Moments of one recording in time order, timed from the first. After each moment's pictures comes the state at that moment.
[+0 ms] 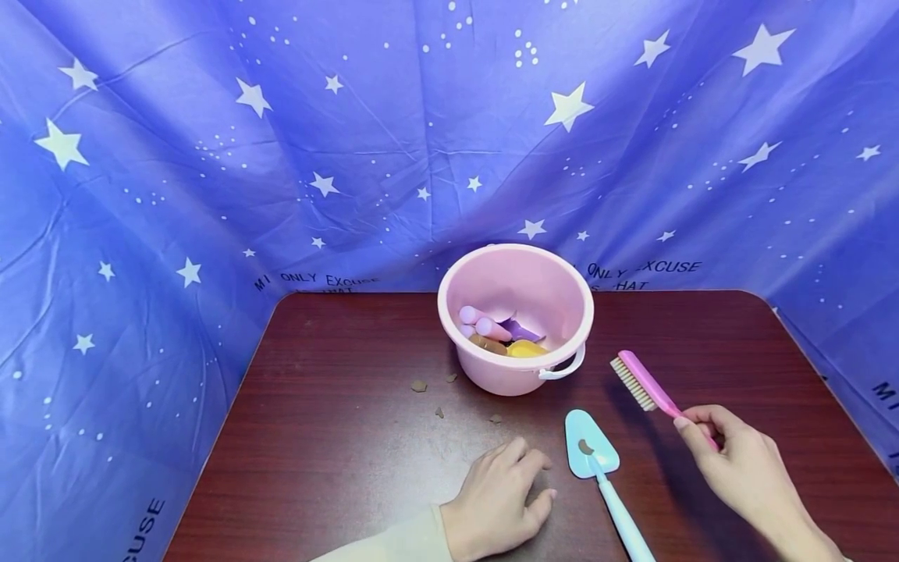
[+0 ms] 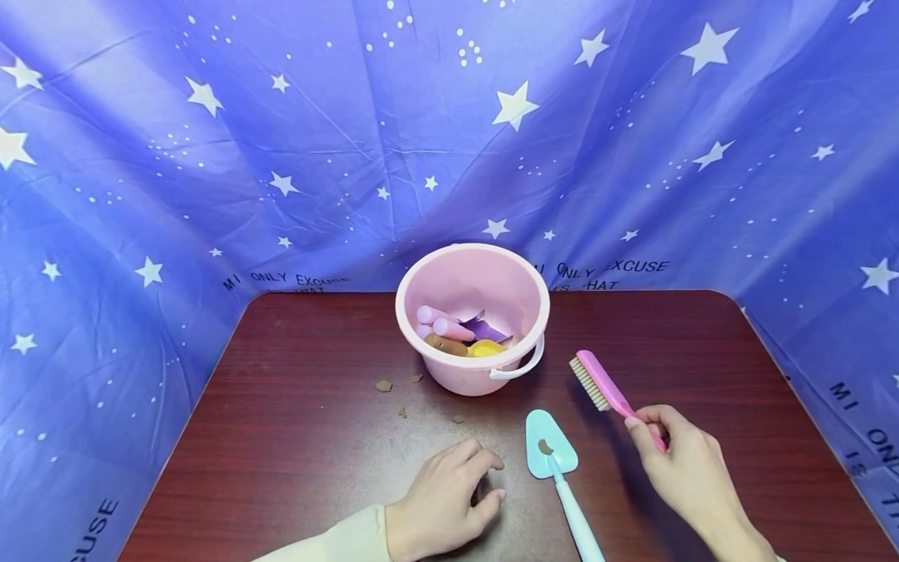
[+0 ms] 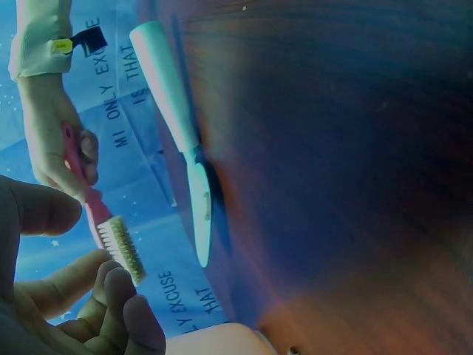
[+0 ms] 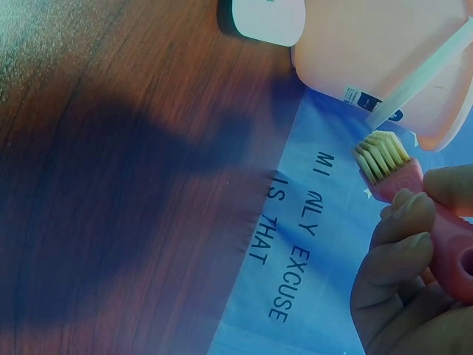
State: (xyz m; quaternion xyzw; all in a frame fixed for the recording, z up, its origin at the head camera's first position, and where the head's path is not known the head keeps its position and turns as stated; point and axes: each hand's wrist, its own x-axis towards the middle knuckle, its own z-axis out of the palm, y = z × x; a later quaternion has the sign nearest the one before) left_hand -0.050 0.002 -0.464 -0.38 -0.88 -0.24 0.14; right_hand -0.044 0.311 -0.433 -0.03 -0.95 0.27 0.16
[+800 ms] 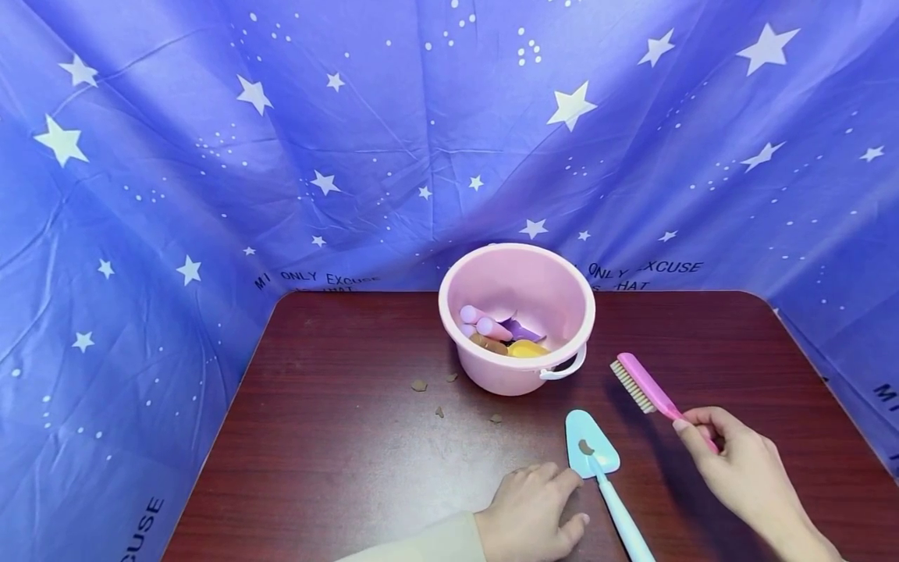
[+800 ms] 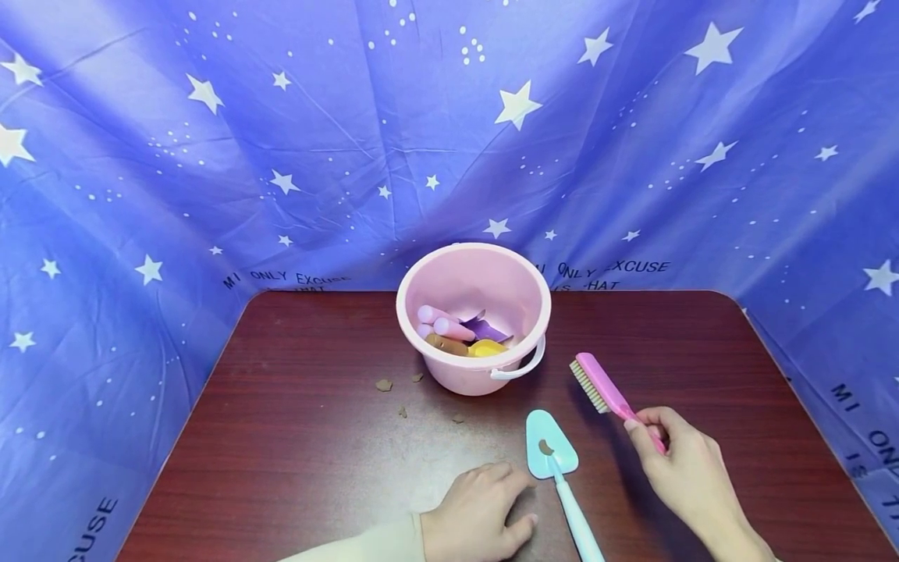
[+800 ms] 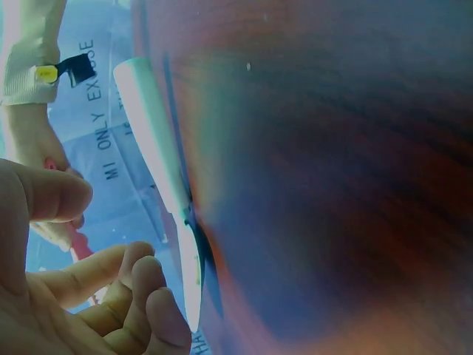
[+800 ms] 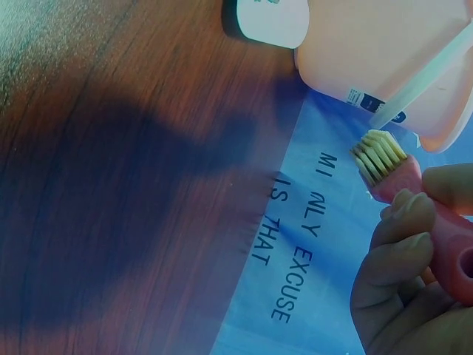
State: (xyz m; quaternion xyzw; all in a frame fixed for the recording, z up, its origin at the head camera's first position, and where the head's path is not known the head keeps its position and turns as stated) left_hand -0.041 0.037 -0.481 -0.39 -0.90 -0.18 0.03; right_hand -0.042 0.309 -0.432 -0.03 -0.95 0.27 0.15
